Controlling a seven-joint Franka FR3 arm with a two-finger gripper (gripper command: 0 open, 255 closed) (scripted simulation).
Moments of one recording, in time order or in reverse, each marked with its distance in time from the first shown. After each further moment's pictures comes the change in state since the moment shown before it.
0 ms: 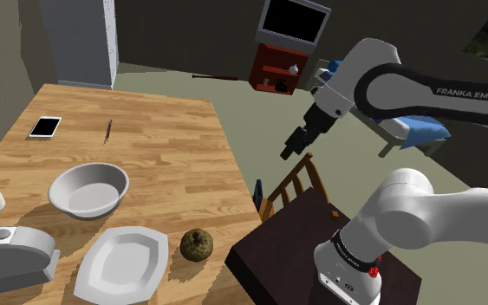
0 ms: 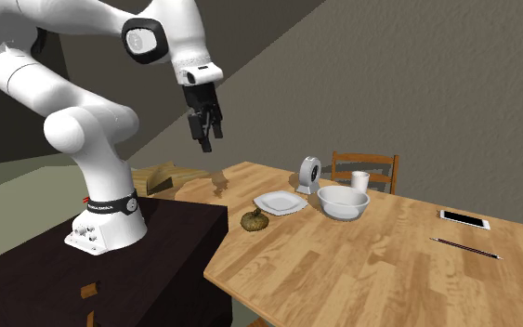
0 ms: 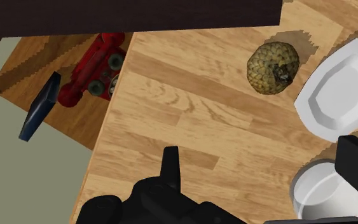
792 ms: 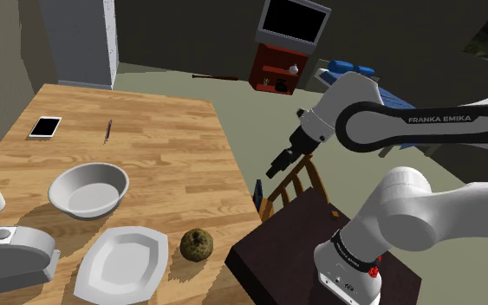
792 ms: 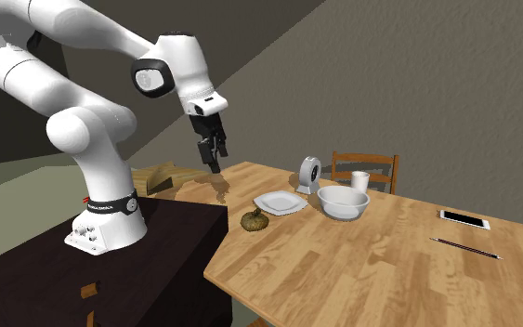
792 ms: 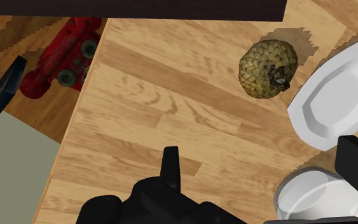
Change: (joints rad) arm 0.088 0.065 0.006 -0.163 0.080 0.294 -0.063
